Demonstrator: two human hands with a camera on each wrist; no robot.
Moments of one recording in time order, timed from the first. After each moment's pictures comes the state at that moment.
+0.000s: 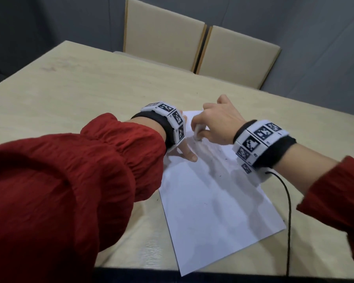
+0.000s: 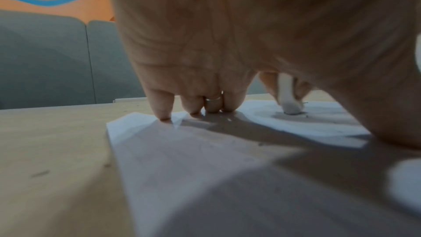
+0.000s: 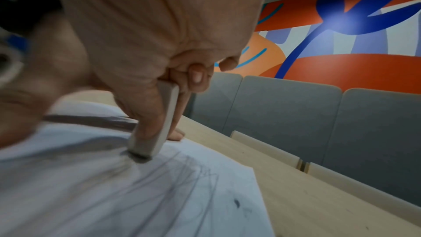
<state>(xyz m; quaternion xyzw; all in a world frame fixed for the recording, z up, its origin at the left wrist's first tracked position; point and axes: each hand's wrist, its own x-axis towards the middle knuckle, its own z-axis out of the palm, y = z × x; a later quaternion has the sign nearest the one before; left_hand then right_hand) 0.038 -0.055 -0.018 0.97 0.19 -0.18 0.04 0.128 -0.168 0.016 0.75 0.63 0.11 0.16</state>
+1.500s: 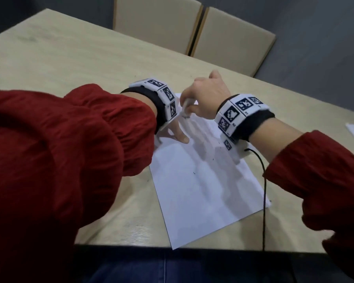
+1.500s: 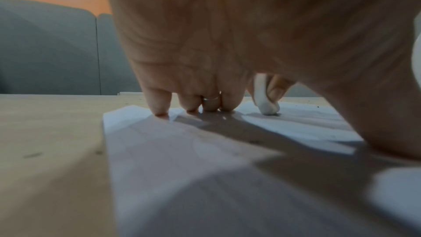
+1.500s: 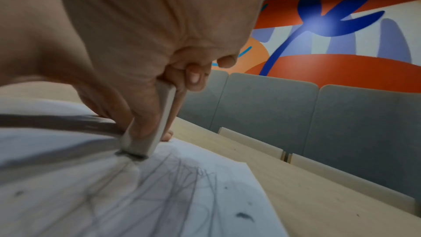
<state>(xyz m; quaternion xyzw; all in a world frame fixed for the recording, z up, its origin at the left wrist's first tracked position) 0.032 -0.061 -0.011 0.97 0.19 -0.16 0.04 0.123 -0.152 0.022 0.78 0.61 0.09 0.13</state>
